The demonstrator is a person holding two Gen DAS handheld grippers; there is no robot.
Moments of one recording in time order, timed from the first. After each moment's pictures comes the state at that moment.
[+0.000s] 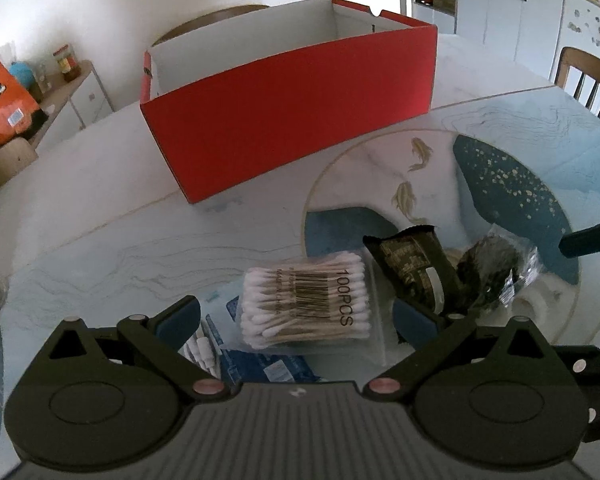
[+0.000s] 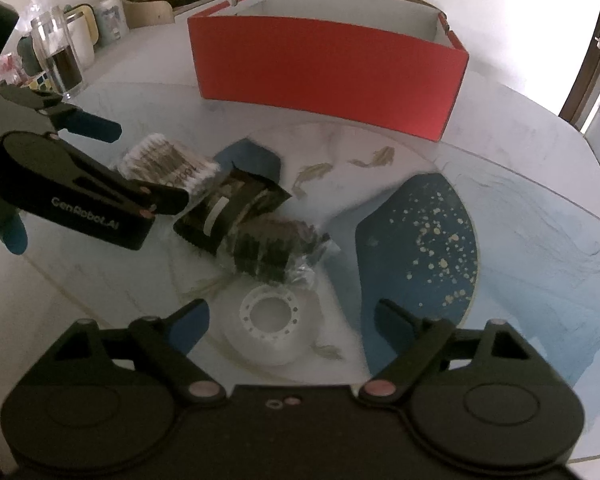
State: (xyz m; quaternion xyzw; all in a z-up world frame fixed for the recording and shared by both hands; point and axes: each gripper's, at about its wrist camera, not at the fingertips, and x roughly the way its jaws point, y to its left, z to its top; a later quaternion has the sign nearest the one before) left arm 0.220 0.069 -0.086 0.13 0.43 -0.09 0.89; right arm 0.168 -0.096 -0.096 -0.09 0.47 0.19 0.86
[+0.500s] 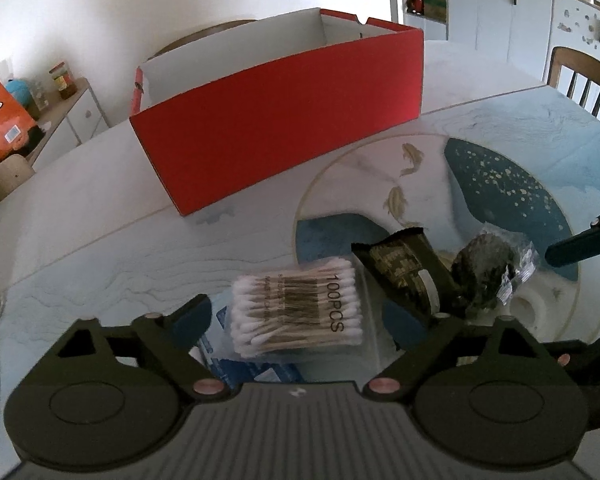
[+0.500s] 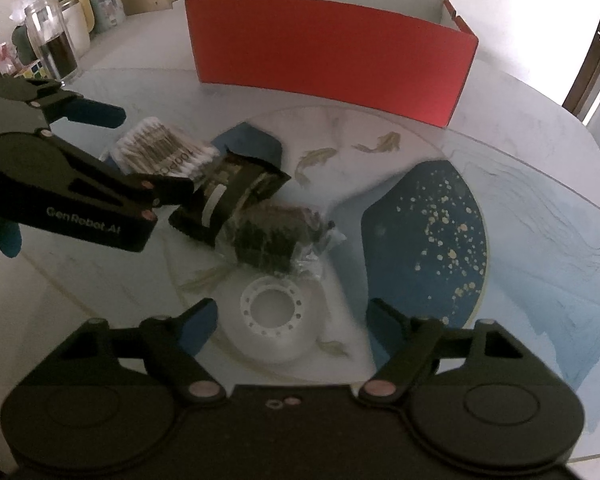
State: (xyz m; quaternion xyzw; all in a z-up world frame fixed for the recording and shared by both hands) left arm 0.216 0.064 -0.092 0.14 0.41 -0.10 0.90; right arm 0.173 -0.092 -0.103 -0.09 0.49 0.19 0.85
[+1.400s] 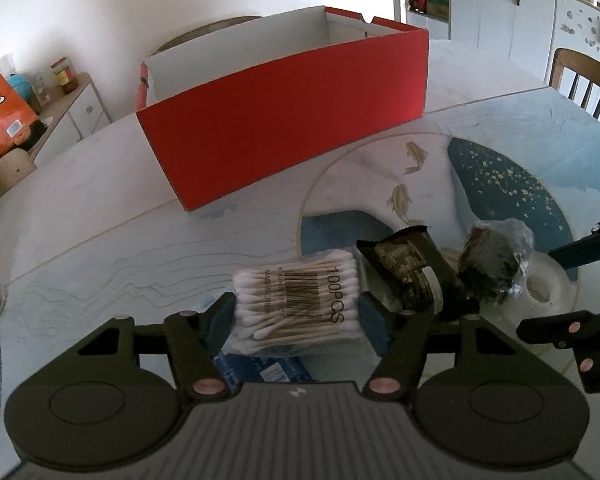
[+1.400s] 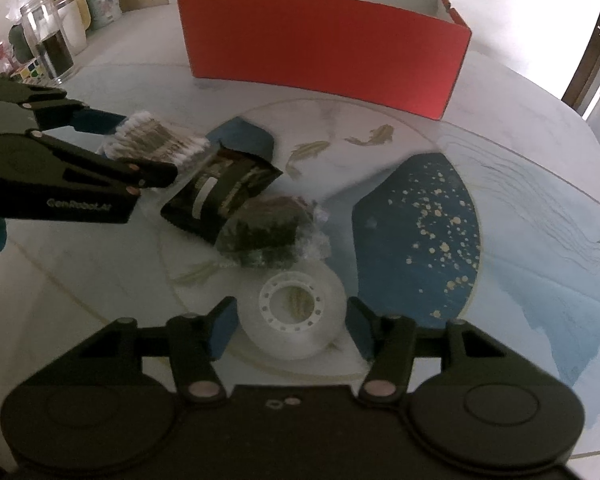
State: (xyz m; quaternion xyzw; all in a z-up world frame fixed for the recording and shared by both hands) left arm 0.216 0.069 -0.088 0.13 0.41 -0.10 0.90; right arm 0.174 -0.100 -0.103 -0.09 0.49 0.18 0.85
